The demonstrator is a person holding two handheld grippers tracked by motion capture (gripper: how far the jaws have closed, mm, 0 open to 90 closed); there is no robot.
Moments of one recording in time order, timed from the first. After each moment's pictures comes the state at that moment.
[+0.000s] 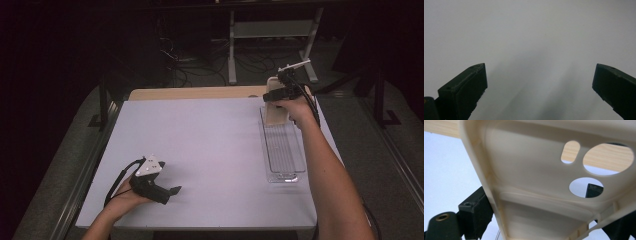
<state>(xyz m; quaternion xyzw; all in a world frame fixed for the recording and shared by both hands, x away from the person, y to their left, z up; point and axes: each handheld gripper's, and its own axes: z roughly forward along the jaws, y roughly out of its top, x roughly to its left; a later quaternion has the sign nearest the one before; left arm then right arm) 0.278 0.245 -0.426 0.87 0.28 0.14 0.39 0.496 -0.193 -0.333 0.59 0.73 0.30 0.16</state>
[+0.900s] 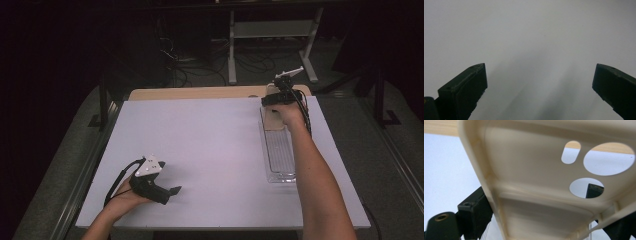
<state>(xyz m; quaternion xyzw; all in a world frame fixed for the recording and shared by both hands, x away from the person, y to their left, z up) 0.278 0.245 -0.426 0.87 0.28 0.14 0.39 0.513 -0.191 -0.369 0.64 0.70 0.27 0.17</state>
